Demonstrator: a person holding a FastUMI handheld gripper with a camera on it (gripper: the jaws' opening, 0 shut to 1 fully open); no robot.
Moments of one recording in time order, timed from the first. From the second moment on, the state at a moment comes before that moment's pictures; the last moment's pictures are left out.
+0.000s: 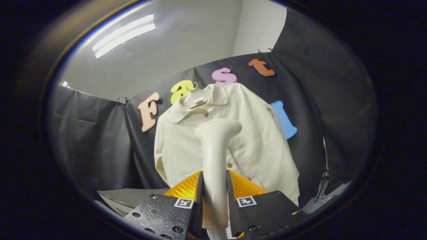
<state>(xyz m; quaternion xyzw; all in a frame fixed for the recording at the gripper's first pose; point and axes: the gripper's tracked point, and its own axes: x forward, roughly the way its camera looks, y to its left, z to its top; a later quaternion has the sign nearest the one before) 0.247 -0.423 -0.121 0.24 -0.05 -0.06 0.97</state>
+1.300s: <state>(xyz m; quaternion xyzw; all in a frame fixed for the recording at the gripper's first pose) 0.301 -0.488 -0.193 0.34 -0.04 -0.09 0.94</state>
